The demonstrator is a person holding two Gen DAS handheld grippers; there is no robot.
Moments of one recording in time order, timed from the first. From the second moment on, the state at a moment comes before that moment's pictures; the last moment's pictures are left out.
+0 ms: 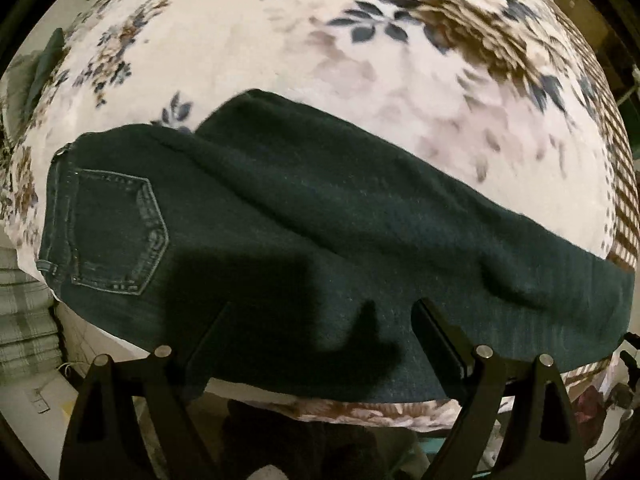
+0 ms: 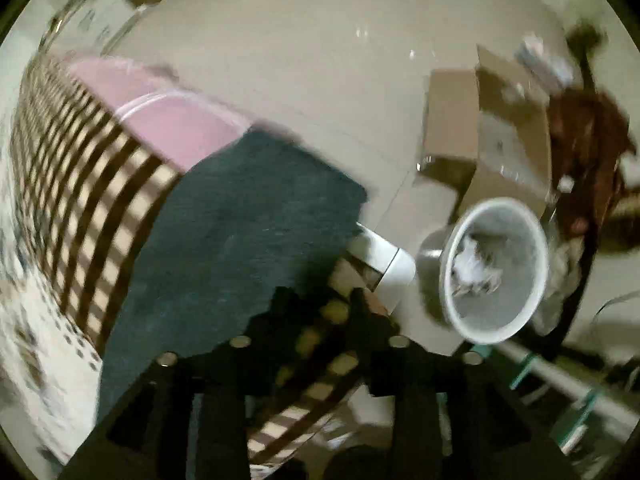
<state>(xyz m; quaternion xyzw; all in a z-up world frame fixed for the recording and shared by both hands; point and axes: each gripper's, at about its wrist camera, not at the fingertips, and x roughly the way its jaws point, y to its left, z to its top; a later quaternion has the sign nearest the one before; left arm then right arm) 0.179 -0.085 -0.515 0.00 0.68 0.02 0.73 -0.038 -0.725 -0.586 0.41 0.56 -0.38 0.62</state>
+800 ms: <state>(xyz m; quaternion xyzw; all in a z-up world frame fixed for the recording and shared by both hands) 0.187 0.142 -0.495 -0.06 0.65 0.19 0.73 0.186 -0.352 -0.537 0.26 0.67 0.06 0.69</state>
